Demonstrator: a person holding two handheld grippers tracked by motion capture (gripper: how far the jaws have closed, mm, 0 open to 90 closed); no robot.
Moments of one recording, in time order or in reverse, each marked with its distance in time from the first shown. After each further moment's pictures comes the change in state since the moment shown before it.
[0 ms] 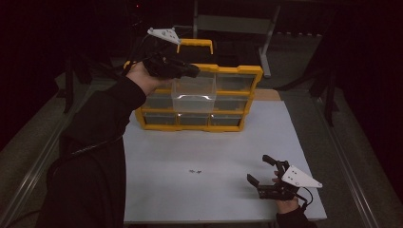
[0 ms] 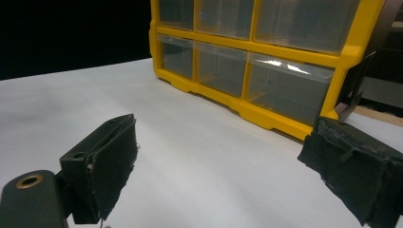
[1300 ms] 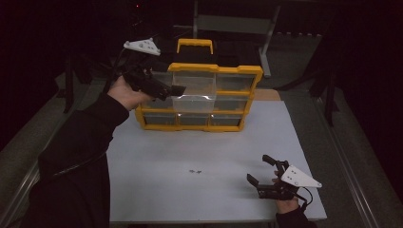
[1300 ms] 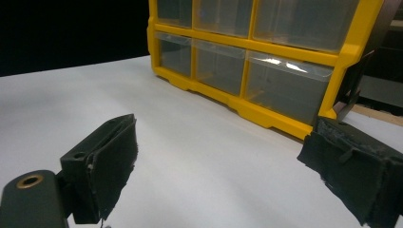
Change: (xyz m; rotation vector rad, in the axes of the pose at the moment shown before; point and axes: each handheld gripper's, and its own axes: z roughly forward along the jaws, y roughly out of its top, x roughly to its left) left arm -0.022 -0.040 -0.040 -0.040 0.075 -0.074; right arm 0.001 0.001 0.001 0.010 -0.009 -0.003
